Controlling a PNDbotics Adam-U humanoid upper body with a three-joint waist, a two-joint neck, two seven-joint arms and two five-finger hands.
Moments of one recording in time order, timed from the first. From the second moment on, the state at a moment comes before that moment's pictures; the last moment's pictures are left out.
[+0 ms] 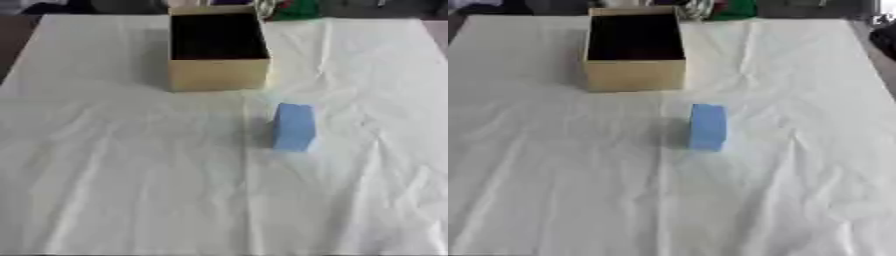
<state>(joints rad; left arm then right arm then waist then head) -0.25 0.33 0.27 -1.98 -0.15 -0.21 0.65 -0.50 -0.57 -0.01 -1.98 -0.10 -0.17 -0.16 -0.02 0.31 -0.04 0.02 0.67</state>
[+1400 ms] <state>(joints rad) -0.24 0.33 0.26 -1.98 -0.15 -0.21 0.63 -1.00 -0.77 0.33 -1.69 0.22 0.07 0.29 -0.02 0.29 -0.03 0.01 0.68</state>
